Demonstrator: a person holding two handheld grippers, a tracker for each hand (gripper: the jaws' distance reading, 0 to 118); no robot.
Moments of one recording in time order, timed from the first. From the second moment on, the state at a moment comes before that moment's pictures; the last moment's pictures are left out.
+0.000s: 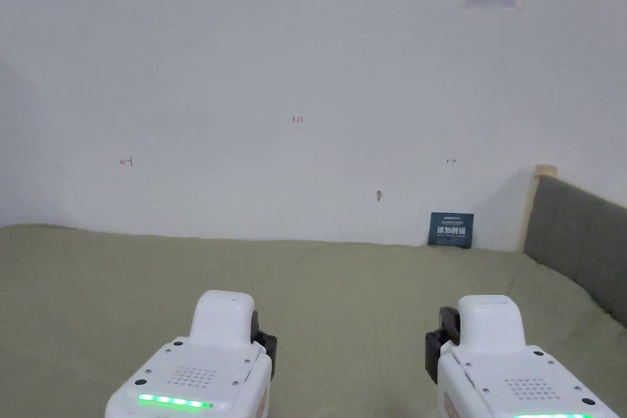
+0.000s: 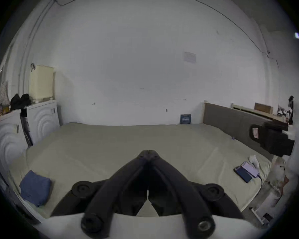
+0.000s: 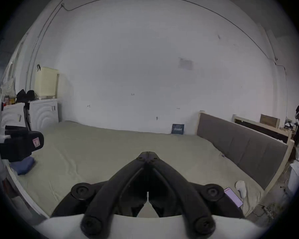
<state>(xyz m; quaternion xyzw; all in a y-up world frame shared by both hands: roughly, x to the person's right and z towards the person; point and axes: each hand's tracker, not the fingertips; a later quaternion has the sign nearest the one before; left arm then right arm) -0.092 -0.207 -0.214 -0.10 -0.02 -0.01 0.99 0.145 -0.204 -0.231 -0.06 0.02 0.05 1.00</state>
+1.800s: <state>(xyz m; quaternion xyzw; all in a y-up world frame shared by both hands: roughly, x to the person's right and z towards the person) -0.117 -0.169 -0.210 -0.05 0.01 0.02 1.00 0.186 -0.174 -0.244 -0.07 0.01 -0.05 1.00</state>
